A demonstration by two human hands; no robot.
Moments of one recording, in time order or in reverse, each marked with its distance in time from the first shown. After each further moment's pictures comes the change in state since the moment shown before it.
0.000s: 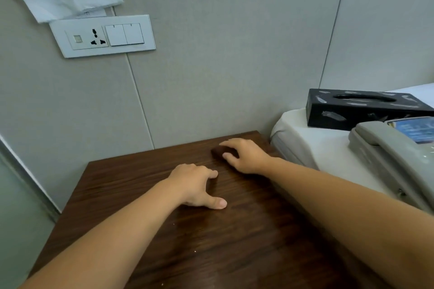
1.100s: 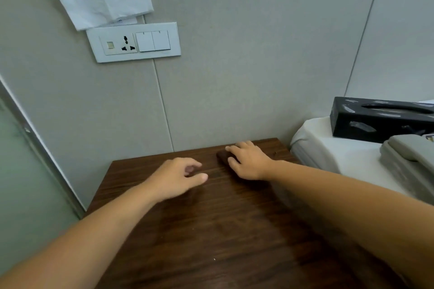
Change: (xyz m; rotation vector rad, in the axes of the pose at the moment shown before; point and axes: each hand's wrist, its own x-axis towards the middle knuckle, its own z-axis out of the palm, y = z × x) left_hand -0.023 -0.082 0.007 -0.510 0.269 -0.107; right_hand 0.023 -0.043 0.005 -0.247 -0.157 0.027
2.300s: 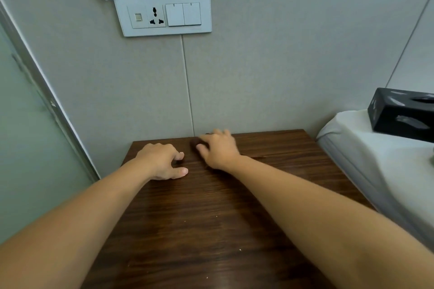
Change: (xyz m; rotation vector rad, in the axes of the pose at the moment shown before) left_hand 0.017 -0.083 -0.030 0.570 -0.104 -0.195; right_hand 0.058 -0.121 0.037 0.105 0.123 0.004
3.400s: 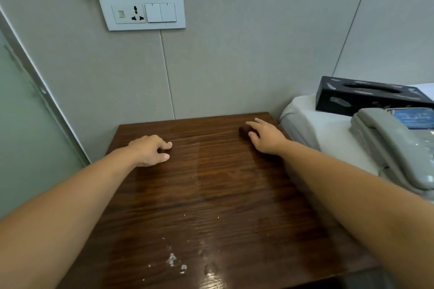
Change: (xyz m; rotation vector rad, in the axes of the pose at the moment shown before) left_hand -0.051 0.020 0.014 -0.251 0.003 0.024; right_hand -0.112 0.158 -0.061 0.042 -0.056 0.200
